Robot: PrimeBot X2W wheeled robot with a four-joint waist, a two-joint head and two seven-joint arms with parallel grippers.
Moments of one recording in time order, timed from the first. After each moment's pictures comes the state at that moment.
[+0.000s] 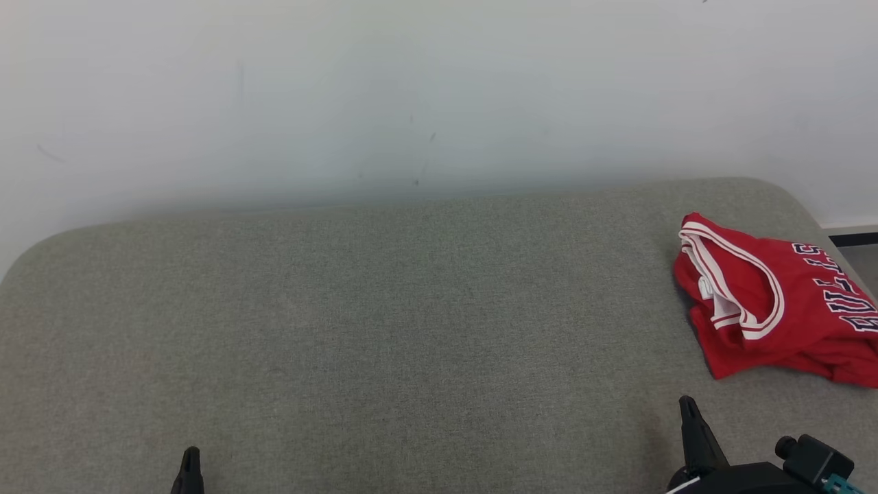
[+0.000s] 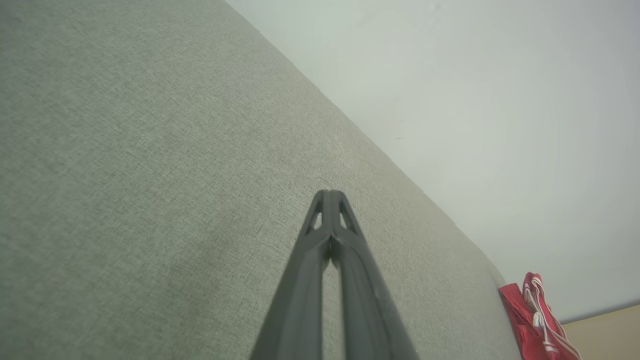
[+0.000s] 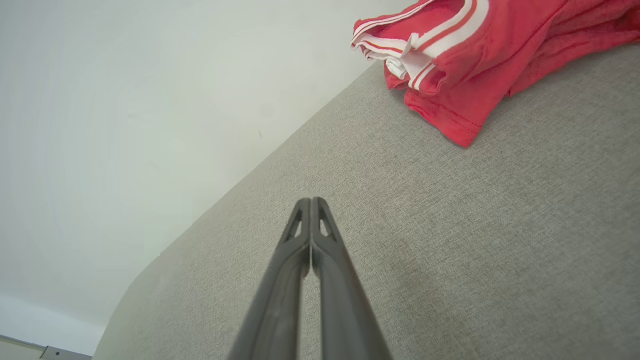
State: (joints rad) left arm 0.04 0.04 0.11 0.27 -0.76 -0.10 -0.10; right arm -0.05 -0.05 0.01 0.37 0.73 0.13 -0.10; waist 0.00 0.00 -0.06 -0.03
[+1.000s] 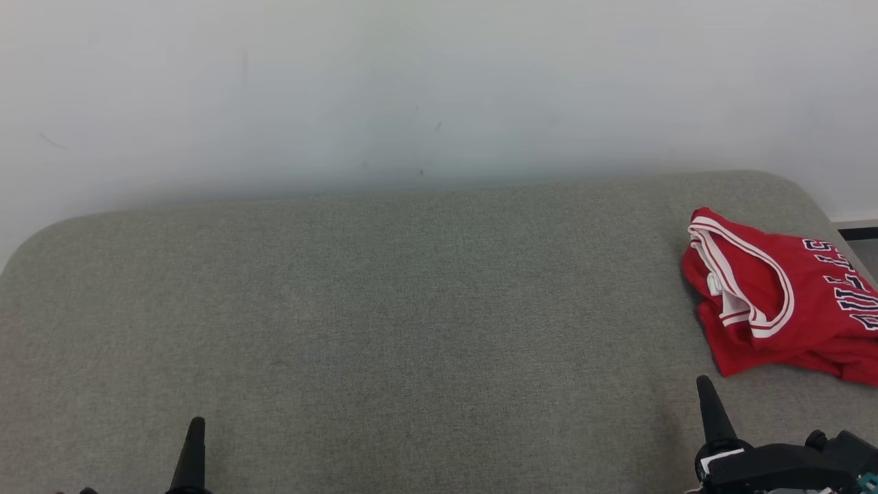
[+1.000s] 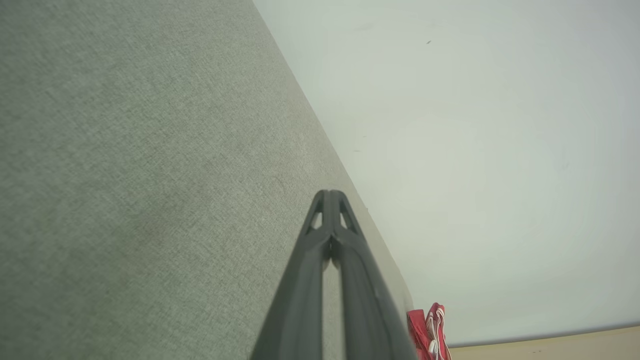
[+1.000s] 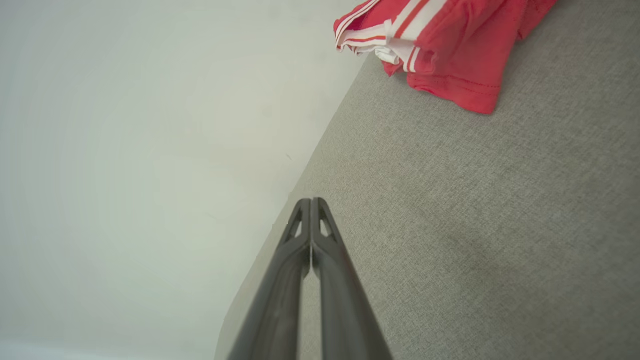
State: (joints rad) left arm -0.02 0.04 0.11 0.26 -1.12 -0.11 -0.01; right arm -0.07 -0.05 -0.04 0.32 1.10 0.13 -0.01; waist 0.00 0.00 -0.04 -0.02
